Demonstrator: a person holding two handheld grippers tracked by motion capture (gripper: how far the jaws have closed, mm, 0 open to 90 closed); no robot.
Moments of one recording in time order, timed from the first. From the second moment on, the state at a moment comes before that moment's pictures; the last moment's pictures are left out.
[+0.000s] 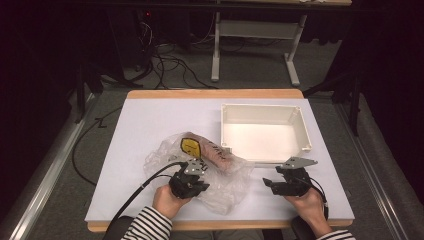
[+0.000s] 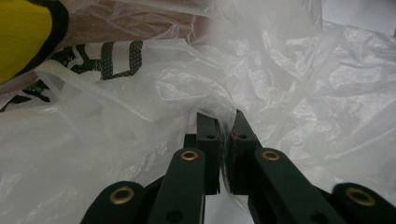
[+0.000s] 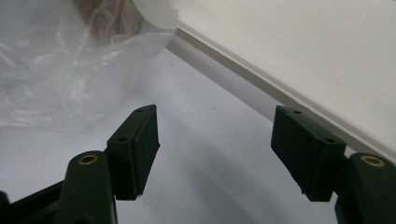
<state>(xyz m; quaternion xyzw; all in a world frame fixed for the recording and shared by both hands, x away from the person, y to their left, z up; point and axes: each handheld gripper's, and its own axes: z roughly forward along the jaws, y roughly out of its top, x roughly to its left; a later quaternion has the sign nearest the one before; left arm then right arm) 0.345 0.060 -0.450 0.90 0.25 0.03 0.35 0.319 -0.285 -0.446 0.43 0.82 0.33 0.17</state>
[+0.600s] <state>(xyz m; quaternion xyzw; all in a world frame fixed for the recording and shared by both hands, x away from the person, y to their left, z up) 0.345 0.051 -0.453 0.90 0.24 0.03 0.36 0.327 -0.248 -0.449 0.39 0.84 0.36 0.12</state>
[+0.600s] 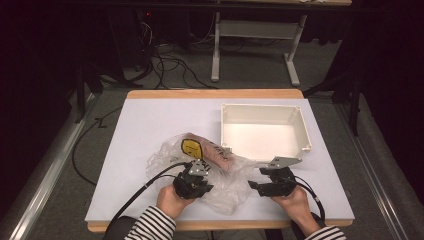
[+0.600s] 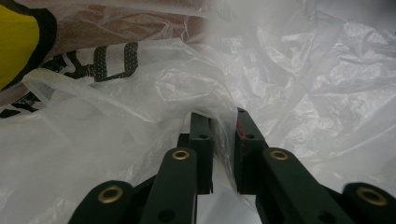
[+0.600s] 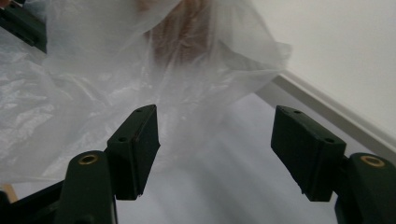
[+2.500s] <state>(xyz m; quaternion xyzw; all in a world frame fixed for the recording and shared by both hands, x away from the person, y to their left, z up) 0.393 0.135 -0.402 0.83 0.39 0.19 0.35 0.325 -0.253 -0.458 0.34 0.89 0.28 0.09</state>
